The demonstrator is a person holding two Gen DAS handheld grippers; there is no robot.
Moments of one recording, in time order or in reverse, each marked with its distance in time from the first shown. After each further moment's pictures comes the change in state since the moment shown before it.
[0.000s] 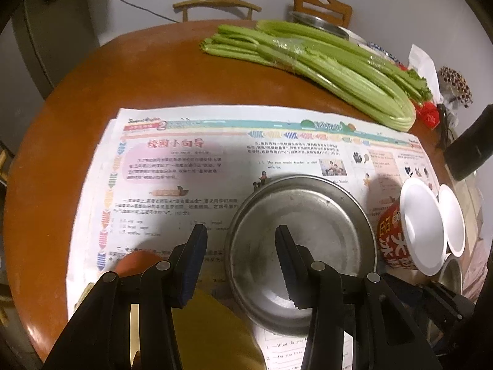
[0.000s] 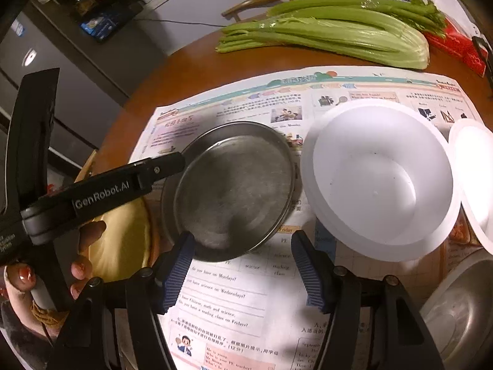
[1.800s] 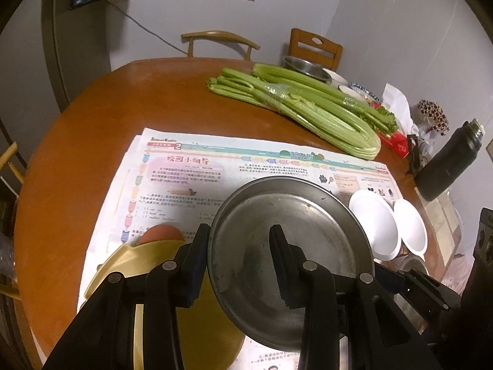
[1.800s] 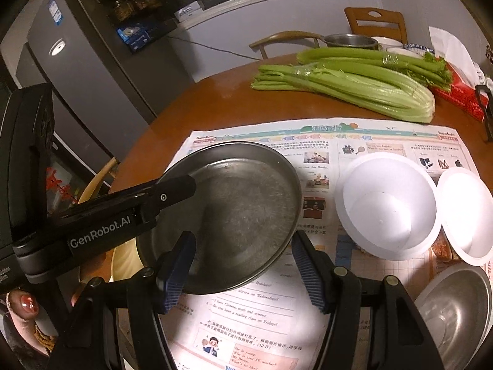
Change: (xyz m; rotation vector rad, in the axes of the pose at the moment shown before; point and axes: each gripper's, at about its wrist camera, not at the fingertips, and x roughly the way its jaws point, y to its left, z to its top) left arm -0.084 0.009 -0.036 -0.059 -0.185 -0.062; right arm -0.040 0.042 -0.005 -0.131 -0.165 0.028
